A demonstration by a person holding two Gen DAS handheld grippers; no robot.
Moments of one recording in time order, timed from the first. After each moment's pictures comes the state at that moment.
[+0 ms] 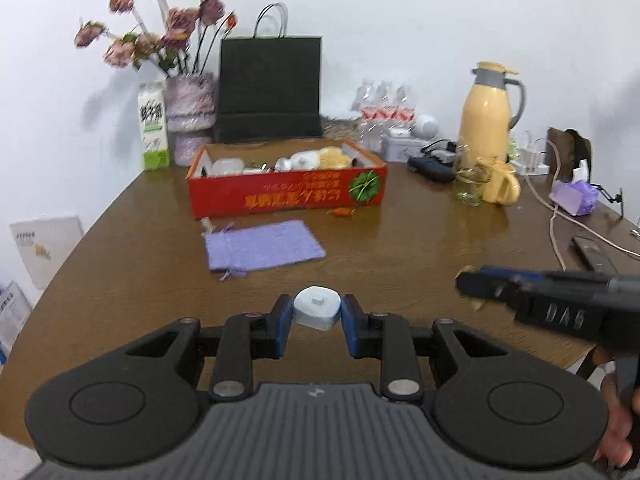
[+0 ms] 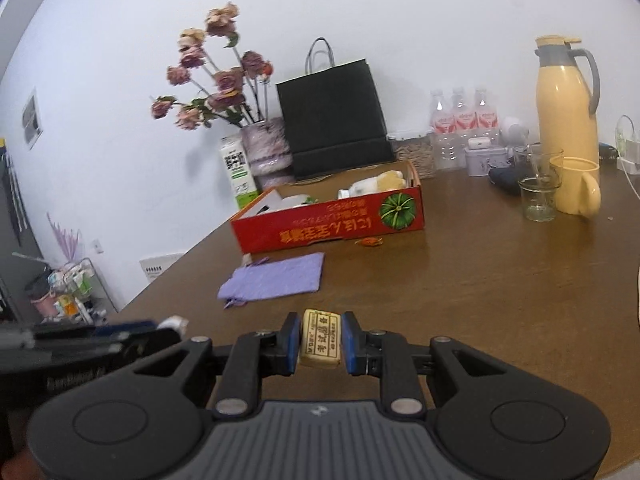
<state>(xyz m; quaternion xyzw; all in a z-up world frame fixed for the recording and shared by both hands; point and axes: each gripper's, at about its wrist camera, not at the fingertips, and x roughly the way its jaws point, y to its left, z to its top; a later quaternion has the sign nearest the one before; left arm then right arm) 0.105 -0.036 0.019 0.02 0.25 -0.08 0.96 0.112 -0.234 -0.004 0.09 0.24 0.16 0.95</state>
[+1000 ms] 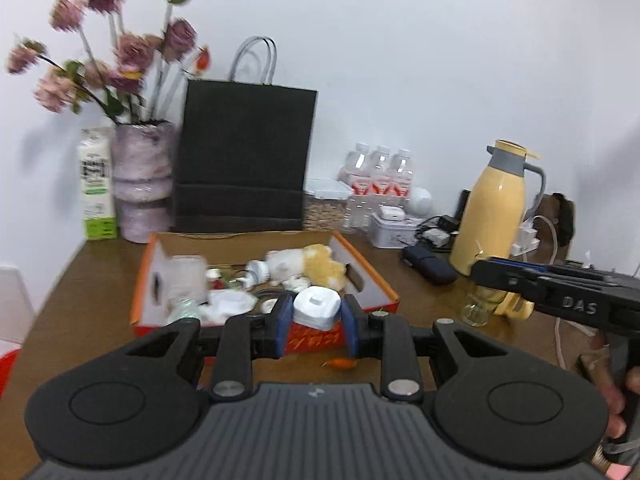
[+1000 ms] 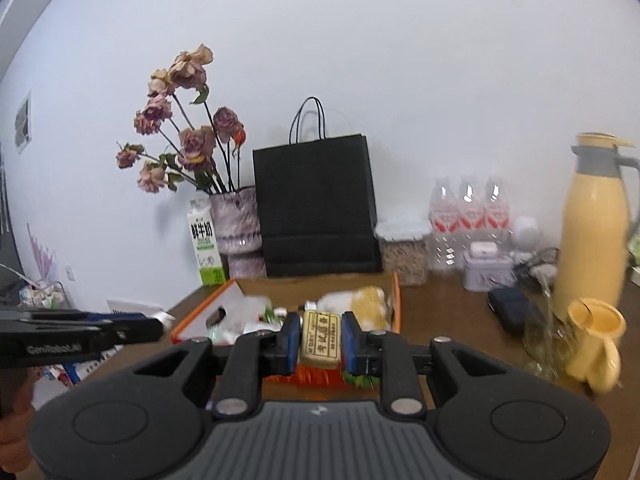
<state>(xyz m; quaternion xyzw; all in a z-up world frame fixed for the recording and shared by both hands) 0.312 -0.016 0.093 -0.04 0.23 -0.16 0.96 0.301 -0.253 0.092 0.05 0.17 0.16 0.97</state>
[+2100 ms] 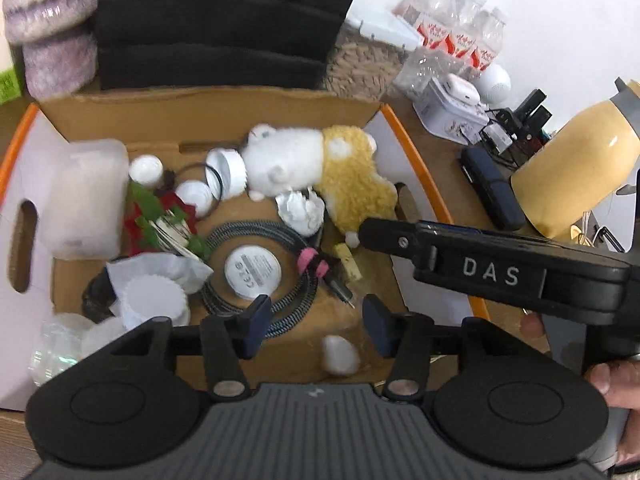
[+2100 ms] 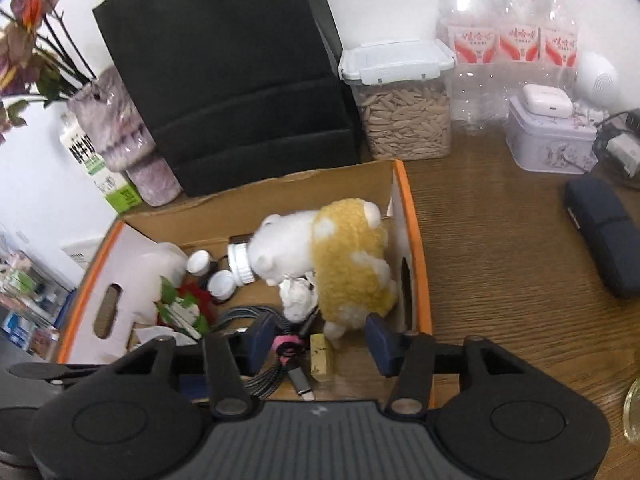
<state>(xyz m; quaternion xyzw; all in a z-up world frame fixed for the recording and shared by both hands) 0.549 -0.051 0.009 -0.08 0.51 -0.15 0.84 0.584 -0.231 0.012 0.11 0.45 0.12 0.88</state>
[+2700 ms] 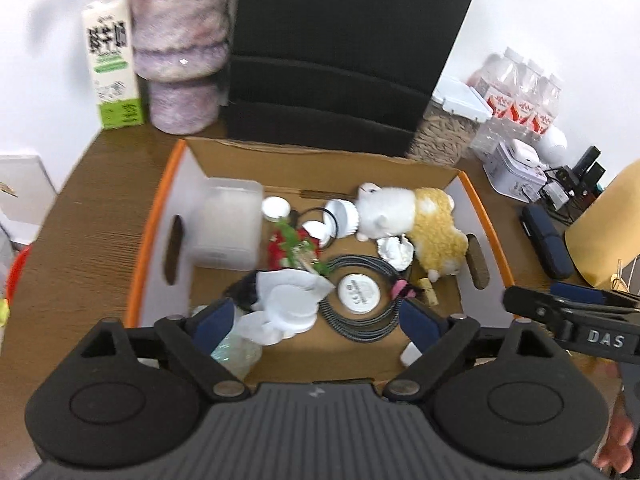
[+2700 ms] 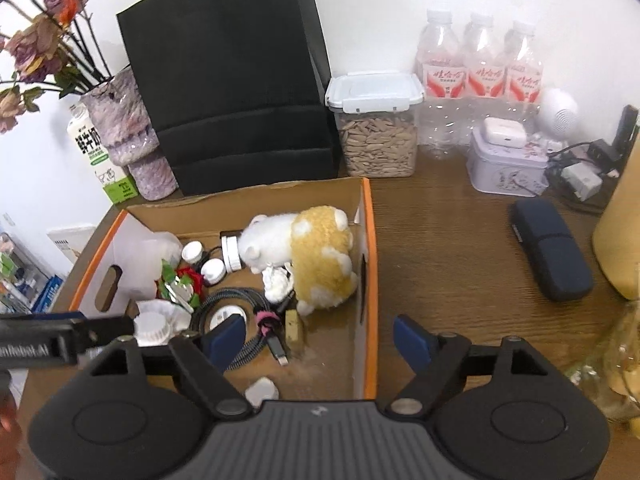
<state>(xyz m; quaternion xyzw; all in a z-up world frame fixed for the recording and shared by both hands) 0.506 -0.002 0.060 -0.08 0.45 -0.03 0.89 0.537 -0.244 0.054 0.05 0.43 0.09 0.89</state>
